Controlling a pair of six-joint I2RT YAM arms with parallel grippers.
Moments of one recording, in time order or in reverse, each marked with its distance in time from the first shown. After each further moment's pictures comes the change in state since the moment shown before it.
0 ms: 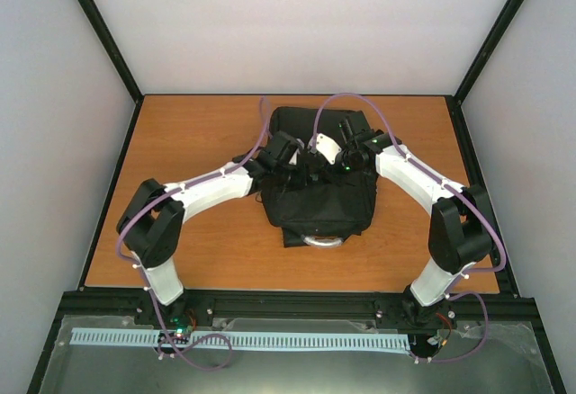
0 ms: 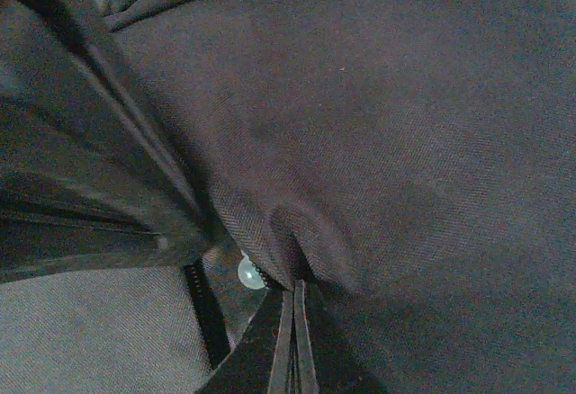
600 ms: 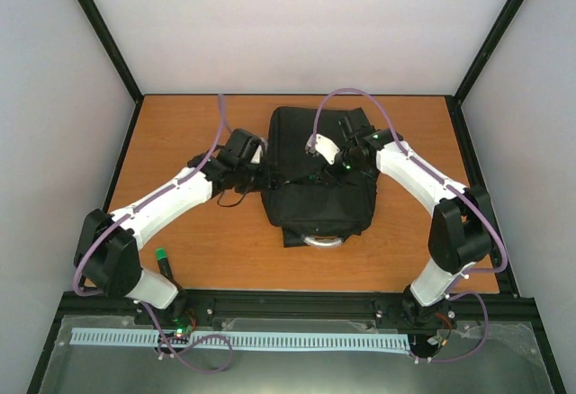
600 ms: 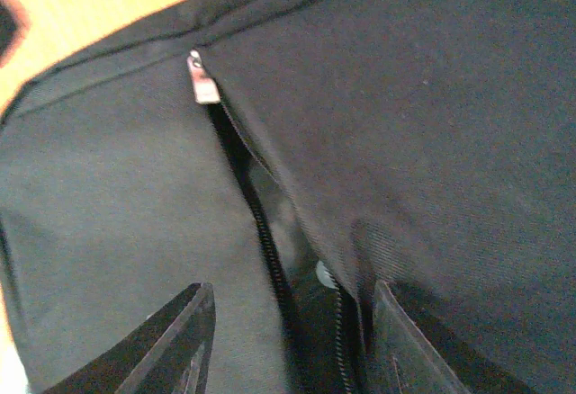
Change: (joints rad) left arm 0.105 -0.306 -0.096 -0.285 -0.027 0.153; right arm 0.003 0.000 0.040 -0.099 -0.100 -0.011
